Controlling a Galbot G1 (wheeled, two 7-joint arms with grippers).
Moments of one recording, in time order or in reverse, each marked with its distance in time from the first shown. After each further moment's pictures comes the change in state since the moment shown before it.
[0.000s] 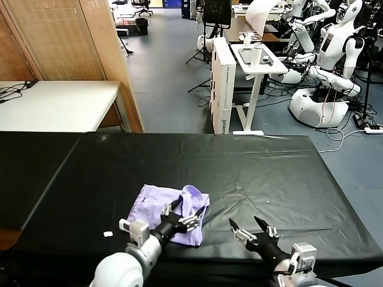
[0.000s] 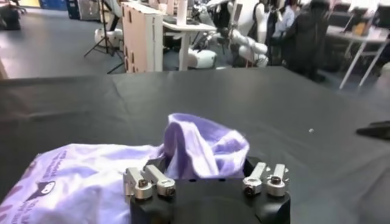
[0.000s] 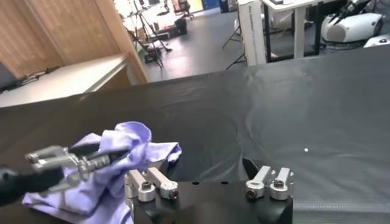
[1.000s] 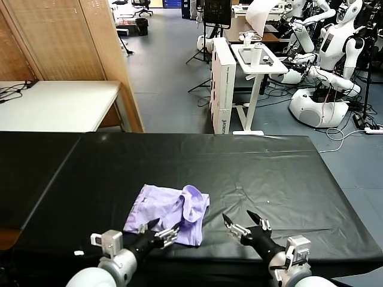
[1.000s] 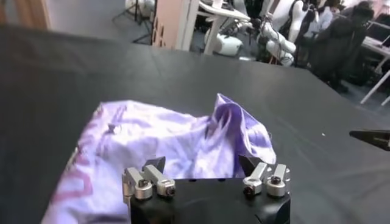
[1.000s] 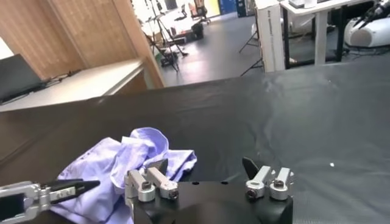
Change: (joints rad) left arm 0.180 -0.002 -0.184 -0.092 -0.155 0.209 -0.118; right arm 0.063 -0.035 -0.033 -0.027 0.027 0.015 -0.035
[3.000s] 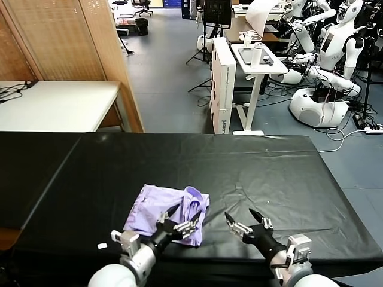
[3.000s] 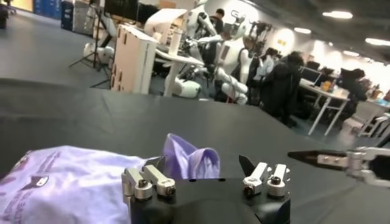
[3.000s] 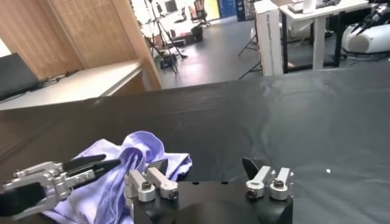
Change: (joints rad) left arm -0.083 -0.070 0.121 0.152 0.224 -0.277 0.248; right arm -0.006 -0.012 0.026 -0.005 -0.016 0.013 -0.006
